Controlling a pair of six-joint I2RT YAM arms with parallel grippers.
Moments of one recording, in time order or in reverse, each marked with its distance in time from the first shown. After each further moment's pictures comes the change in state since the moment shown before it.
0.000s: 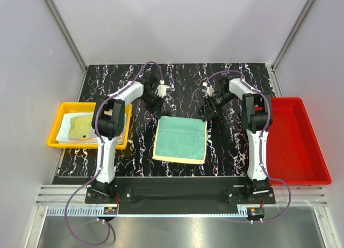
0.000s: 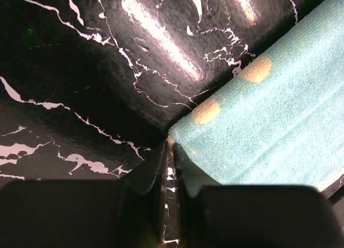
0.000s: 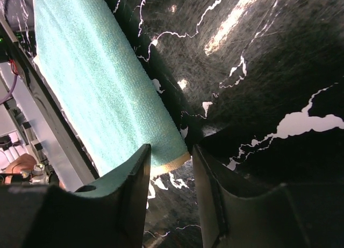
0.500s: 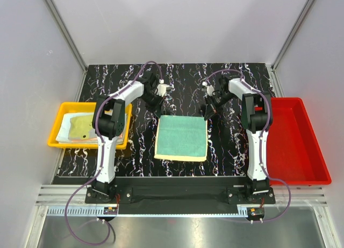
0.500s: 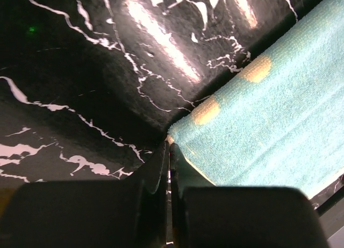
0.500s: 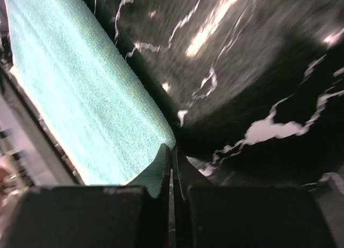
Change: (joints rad) left arm 0.001 0.010 0.019 -0.006 -0.011 -0.028; right arm 0.000 -0.004 -0.014 0.040 0.050 0.013
